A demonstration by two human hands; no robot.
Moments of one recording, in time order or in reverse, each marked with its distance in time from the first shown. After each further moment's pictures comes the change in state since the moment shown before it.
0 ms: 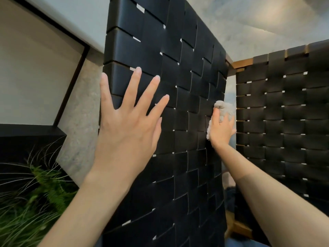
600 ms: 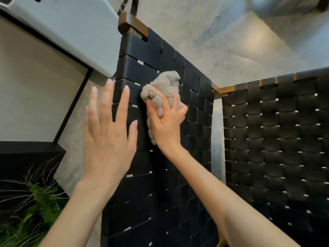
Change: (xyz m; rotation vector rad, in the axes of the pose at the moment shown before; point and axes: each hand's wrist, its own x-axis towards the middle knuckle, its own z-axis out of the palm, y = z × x) left_hand 0.007 -0.027 -0.023 -0.342 0.165 -0.344; right_hand -0.124 -0.163 -0.007 0.257 -0.137 -0.733
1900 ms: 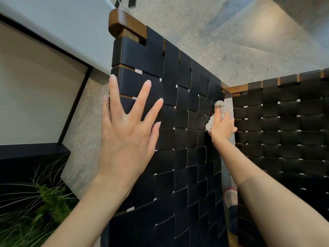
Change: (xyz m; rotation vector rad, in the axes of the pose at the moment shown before) left_hand 0.055 0.014 0.025 0.255 -0.077 0.258; right_hand 0.078 0.161 -0.051 -0.217 0.228 0.730
